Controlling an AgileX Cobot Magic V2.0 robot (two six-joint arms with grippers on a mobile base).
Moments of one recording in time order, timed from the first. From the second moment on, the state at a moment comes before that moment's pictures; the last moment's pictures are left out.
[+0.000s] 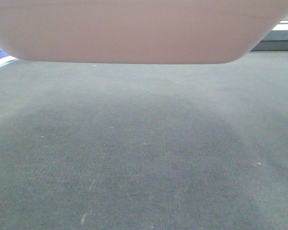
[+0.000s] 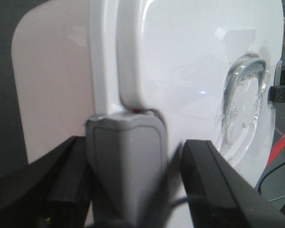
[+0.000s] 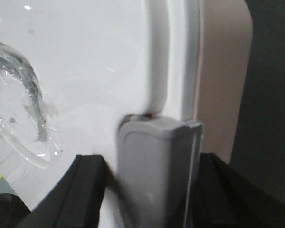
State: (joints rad) left arm 0.09 0.87 -0.96 -1.14 1.13 0.77; right arm -0.15 0.96 -1.02 1.05 1.20 -0.65
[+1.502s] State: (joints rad) left arm 0.09 0.83 -0.96 -1.14 1.12 0.77; right arm -0.15 0.96 -1.02 1.05 1.21 -0.65
